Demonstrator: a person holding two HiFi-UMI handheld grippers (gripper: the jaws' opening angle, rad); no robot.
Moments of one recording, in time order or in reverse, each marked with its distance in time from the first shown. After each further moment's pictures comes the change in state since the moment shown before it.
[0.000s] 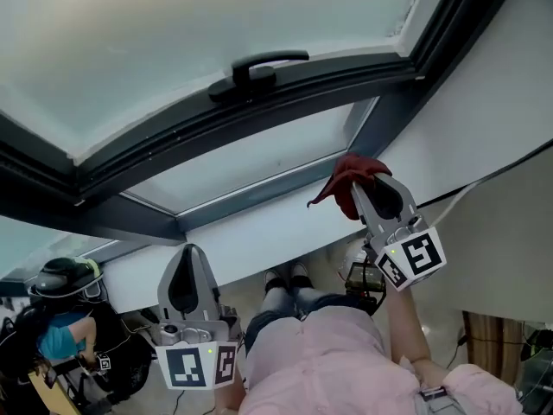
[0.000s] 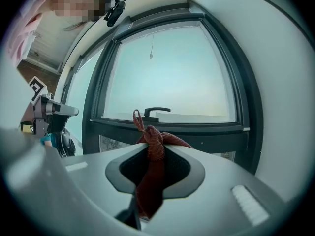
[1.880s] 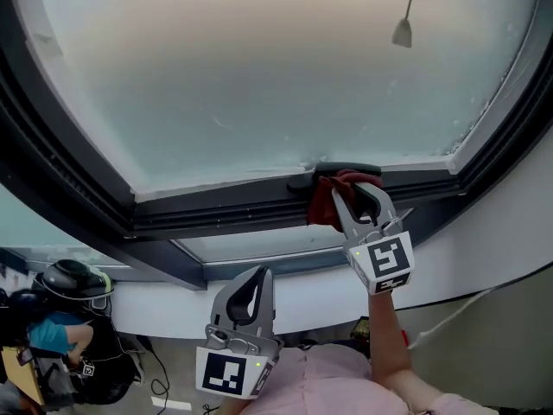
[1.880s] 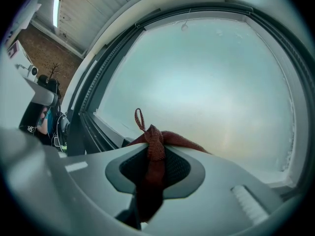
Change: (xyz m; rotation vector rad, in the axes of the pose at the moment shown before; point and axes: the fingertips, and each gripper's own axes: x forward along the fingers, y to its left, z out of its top) left arm 0.083 -0.001 0.042 0.019 -0.079 -0.105; right arm 0.202 0.039 0.101 -0.299 -0.062 0.132
